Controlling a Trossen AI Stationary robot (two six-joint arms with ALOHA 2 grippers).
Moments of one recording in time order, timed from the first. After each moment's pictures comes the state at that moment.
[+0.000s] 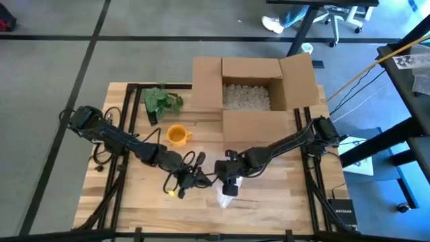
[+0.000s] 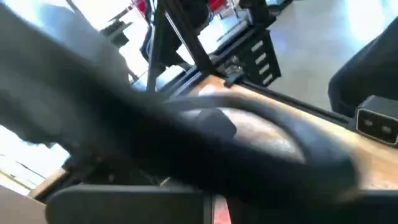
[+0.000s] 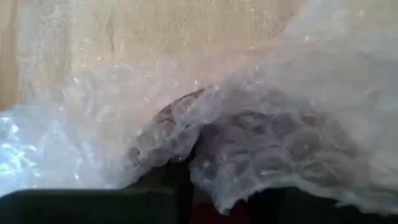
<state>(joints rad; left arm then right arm) -0.40 1.49 0.85 0.39 -0.03 0.55 0.34 1.89 1.33 -0.55 0.05 0.41</state>
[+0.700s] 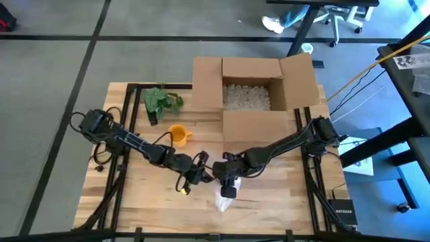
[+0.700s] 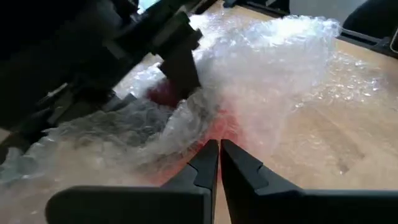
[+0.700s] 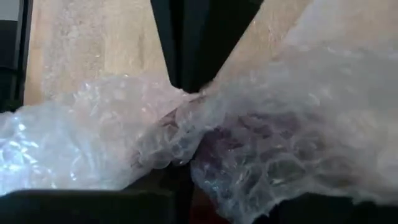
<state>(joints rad) -0.32 1.66 0.79 0.45 -0.07 0.48 0.34 1.90 1.33 -0.47 -0.02 0.42</state>
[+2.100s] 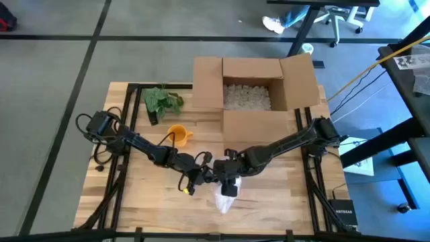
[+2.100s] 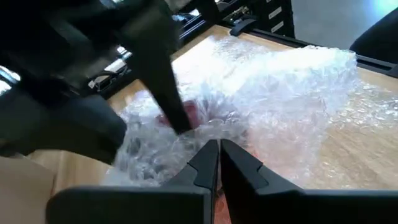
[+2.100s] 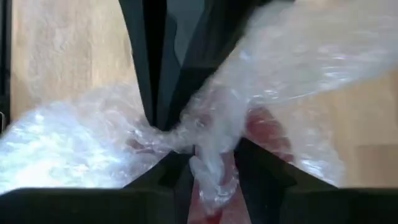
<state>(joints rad) -0.30 1.76 0.79 0.58 -0.03 0.48 0.34 1.88 1.51 -0.73 0.09 0.41</state>
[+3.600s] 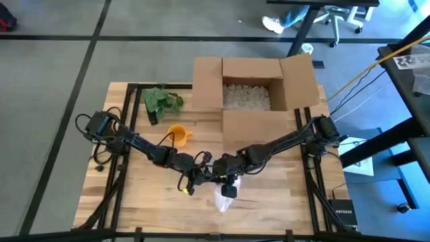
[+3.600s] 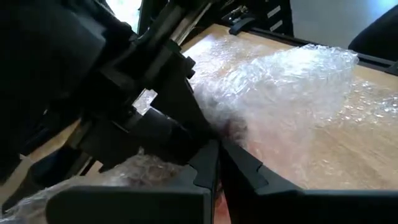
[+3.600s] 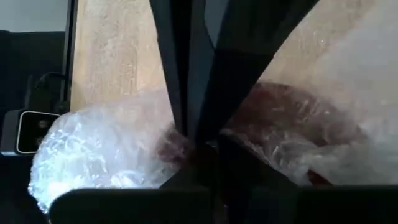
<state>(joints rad) -0.30 1.77 0.79 0.59 -0.03 0.49 0.31 1.87 1.29 -0.39 -0.15 0.45</state>
